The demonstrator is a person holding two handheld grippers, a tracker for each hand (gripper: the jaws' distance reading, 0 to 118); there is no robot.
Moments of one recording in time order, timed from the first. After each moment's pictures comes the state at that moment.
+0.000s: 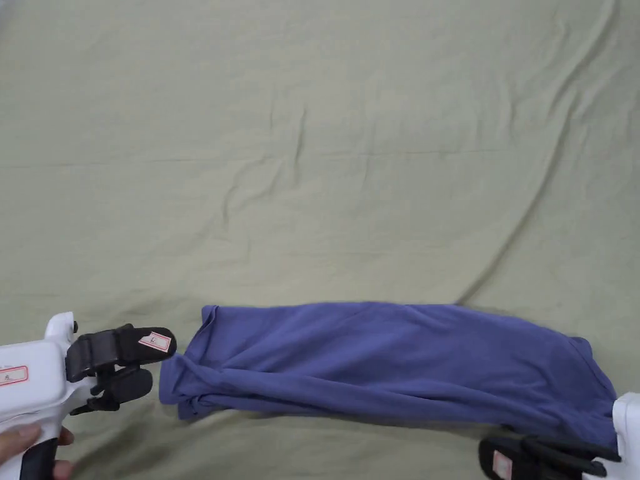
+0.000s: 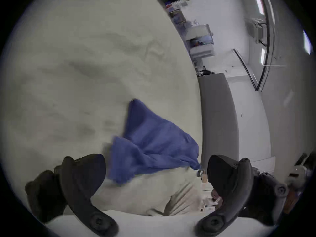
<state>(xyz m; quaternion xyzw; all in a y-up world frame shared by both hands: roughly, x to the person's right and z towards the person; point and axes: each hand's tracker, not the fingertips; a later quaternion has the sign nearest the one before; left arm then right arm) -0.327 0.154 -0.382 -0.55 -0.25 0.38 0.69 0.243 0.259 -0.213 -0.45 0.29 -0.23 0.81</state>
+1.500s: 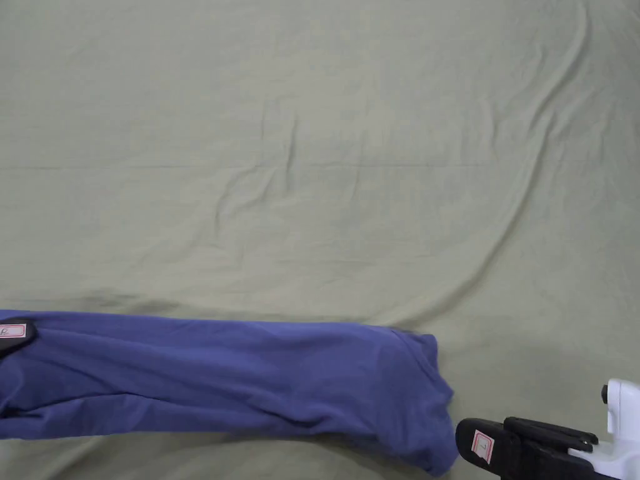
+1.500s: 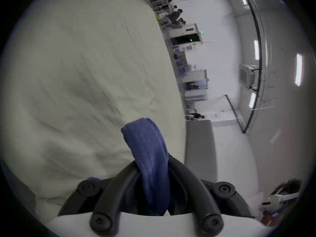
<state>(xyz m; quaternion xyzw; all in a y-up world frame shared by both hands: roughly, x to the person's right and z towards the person) -0.407 0.247 -0.337 -0.40 -0.14 0.49 0.76 0.238 0.256 -0.217 -0.43 0.28 -0.30 0.81</state>
